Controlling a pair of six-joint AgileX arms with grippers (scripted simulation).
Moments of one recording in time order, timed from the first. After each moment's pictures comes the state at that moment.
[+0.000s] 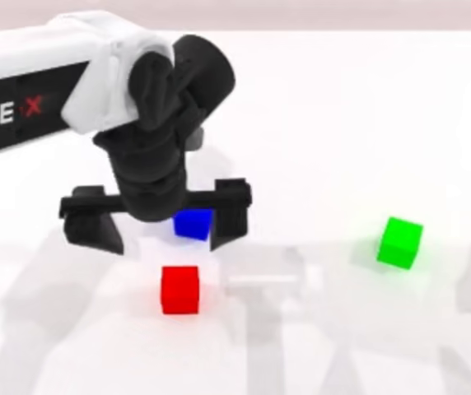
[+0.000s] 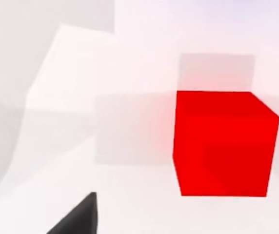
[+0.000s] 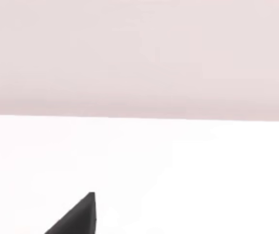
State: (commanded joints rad) left arm -0.62 1.82 1.37 -1.07 -0.02 -0.64; right arm 0.01 0.03 0.03 -0.02 0.00 -0.02
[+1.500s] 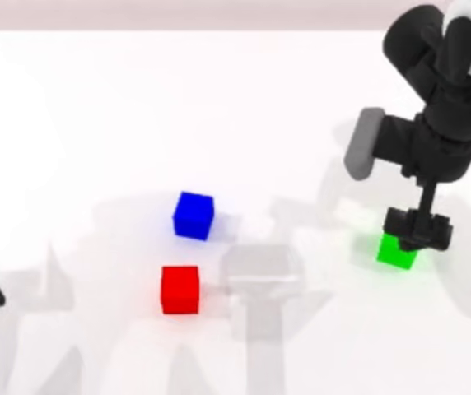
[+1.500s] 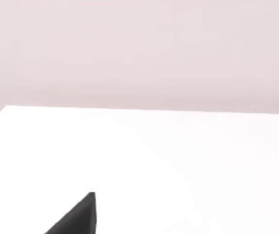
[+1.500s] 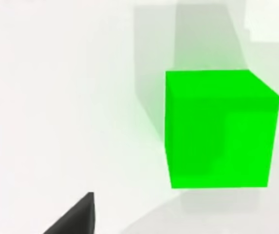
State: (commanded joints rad) left arm 0.02 0.03 0.01 -0.02 0.00 -0.02; right arm 0.38 1.94 1.48 -1.09 0.00 -0.81
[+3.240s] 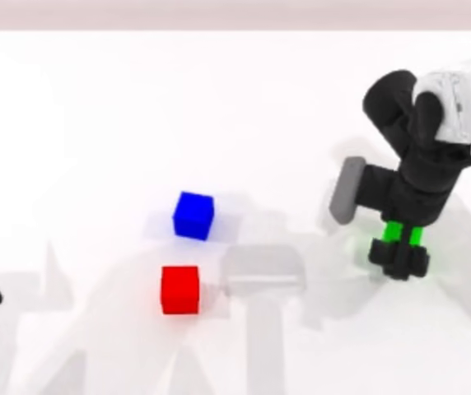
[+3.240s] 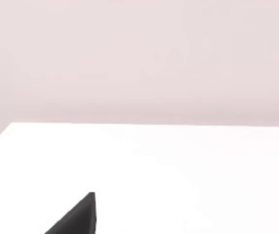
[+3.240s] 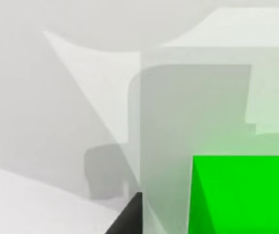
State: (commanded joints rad) left arm 0.02 0.00 0.00 0.00 0.00 0.00; right arm 0.39 2.07 1.32 -0.82 0.00 -0.82
